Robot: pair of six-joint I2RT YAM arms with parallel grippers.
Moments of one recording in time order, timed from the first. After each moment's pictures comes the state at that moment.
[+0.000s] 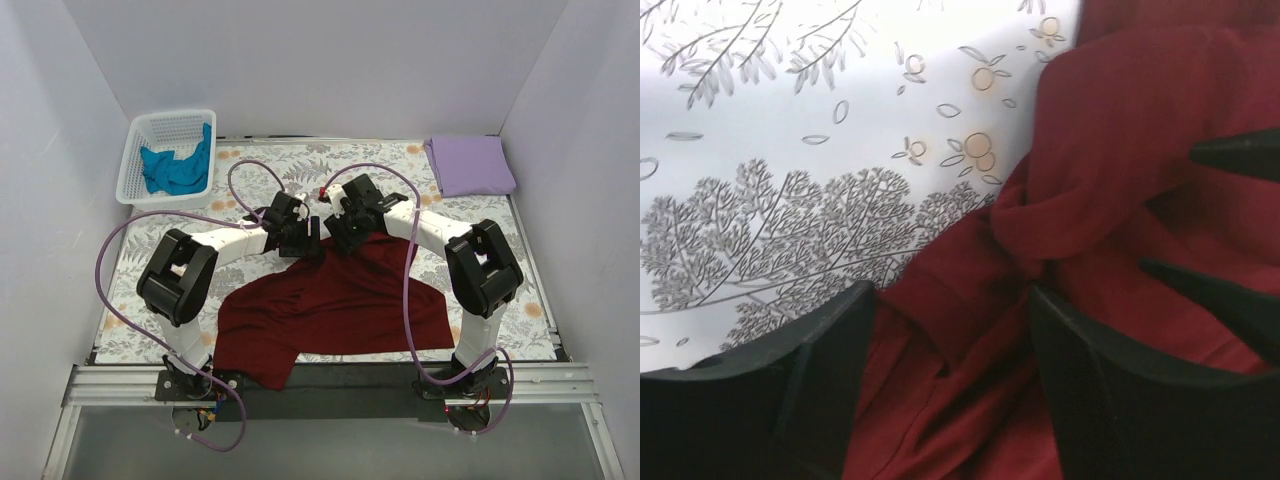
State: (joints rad) left arm -0.55 1.81 1.08 -0.20 0.17 -0.49; right arm 0.63 1.86 1.33 -0.47 -0.22 -0.14
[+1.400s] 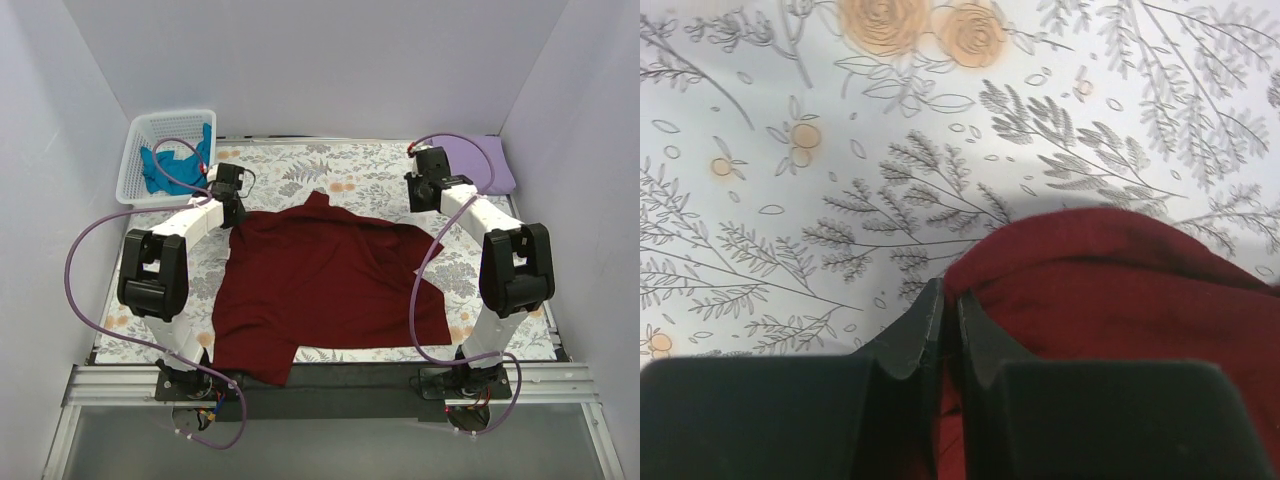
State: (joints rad) left arm -0.21 1.78 1.21 -0.40 -0.33 -0.54; right arm 0.26 1.78 1.31 -0.41 0.12 0.03
